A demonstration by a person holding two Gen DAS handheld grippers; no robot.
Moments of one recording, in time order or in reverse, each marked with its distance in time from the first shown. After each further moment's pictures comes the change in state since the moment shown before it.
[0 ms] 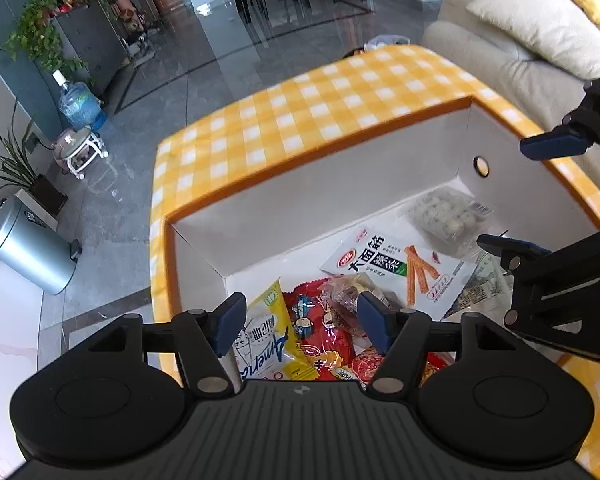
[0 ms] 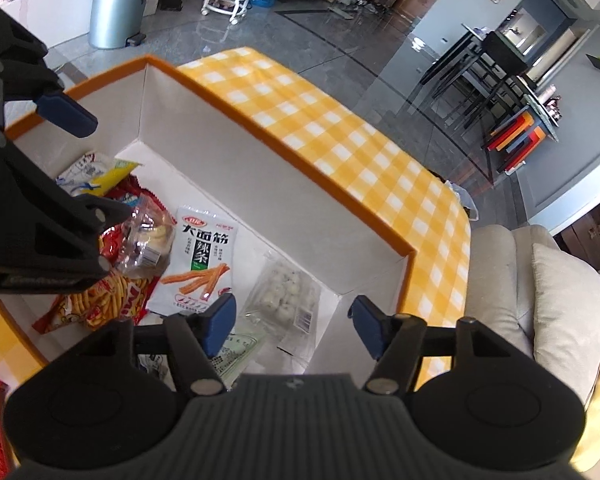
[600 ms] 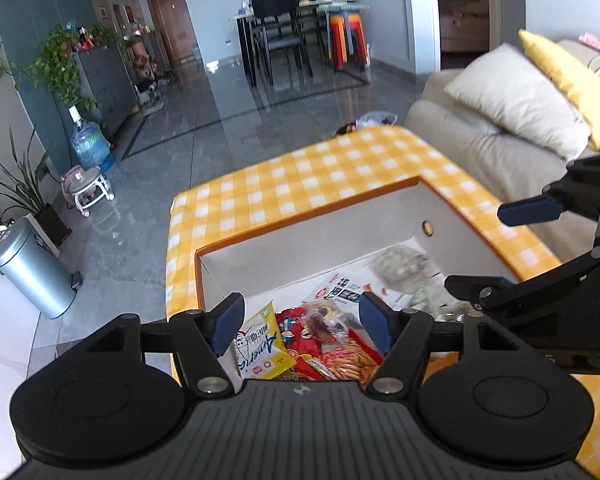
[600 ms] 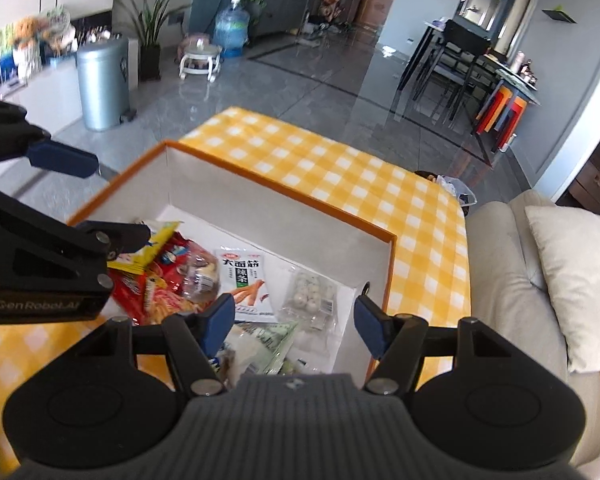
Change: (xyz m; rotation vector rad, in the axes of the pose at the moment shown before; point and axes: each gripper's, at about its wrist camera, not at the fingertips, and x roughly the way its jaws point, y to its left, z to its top) left arm -0.099 0.000 -0.027 -0.063 -0.217 -0.037; right arm -0.090 -0.011 -0.027 0.243 -0.120 0.071
